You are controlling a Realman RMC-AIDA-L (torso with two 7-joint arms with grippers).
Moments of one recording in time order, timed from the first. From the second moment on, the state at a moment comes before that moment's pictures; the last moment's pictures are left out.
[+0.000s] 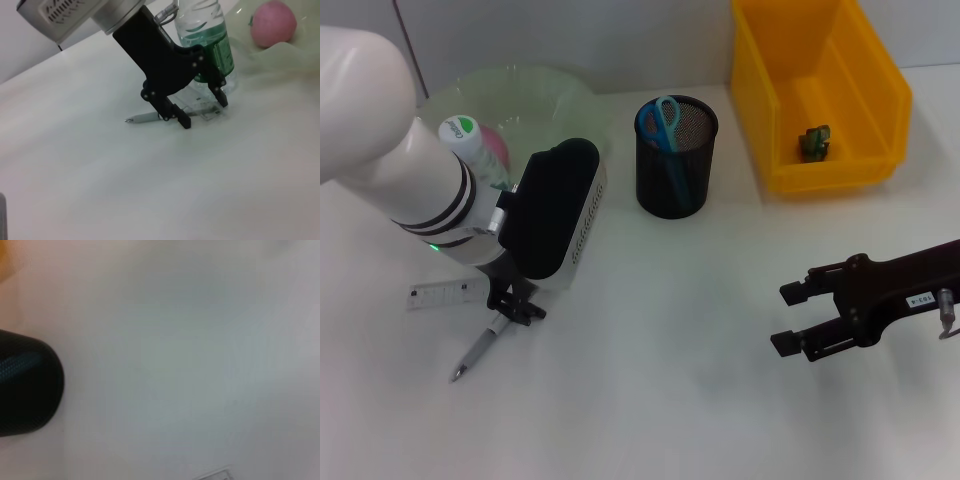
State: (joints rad) left arm -0.83 -2.08 1.68 0.94 2.59 1.19 -1.54; right arm 0.57 2.02 -0.71 -0.77 -2.33 -1.68 1.59
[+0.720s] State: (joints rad) left arm -0.80 -2.08 1.68 1.04 2.59 1.22 -1.56; right arm 0.57 2.02 -0.71 -0.78 -2.33 -1.68 1.59
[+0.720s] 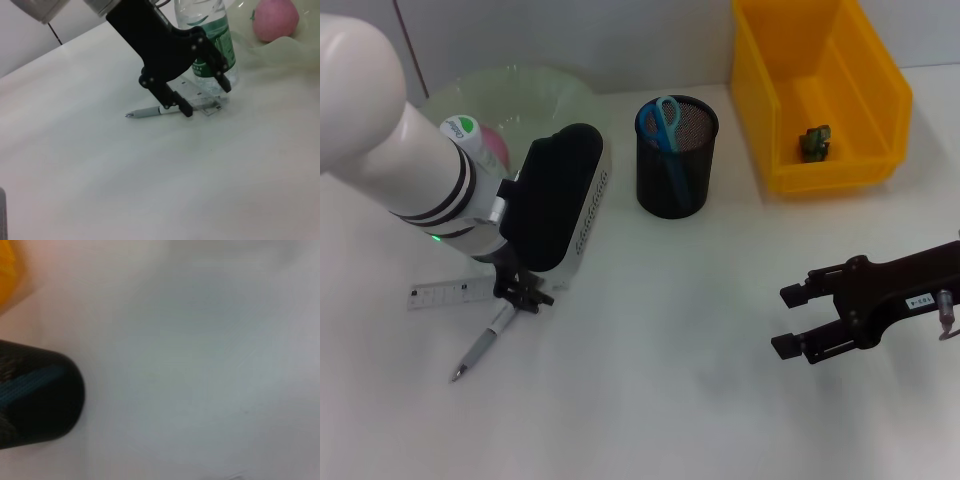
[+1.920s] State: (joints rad) left arm -0.85 -2.08 1.68 0.92 2.62 1.21 -1.59; right arm 0.58 2.02 -0.72 -0.77 -2.34 -1.68 1.60
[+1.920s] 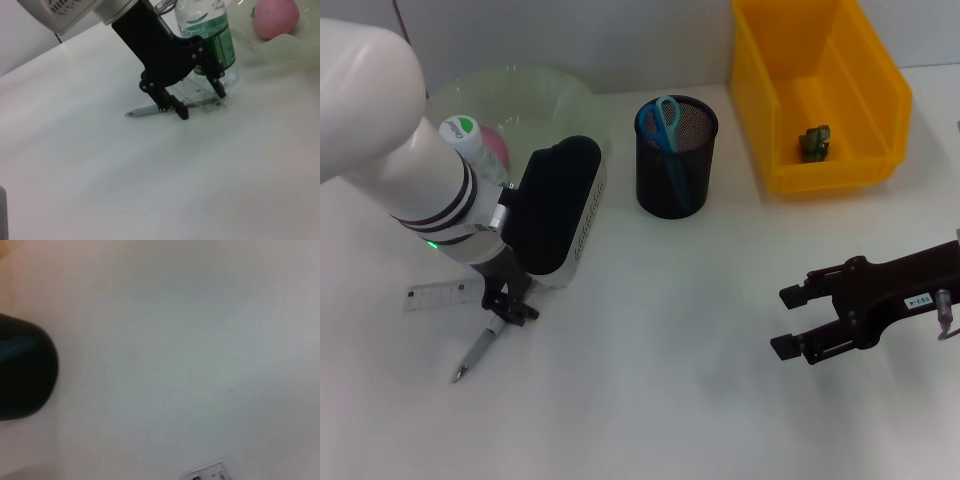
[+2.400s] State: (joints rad) left arm -0.83 -2.08 1.69 0.98 2.61 1.34 -1.60; right arm 0.58 2.02 -0.72 -0.77 -2.35 -1.68 1.60
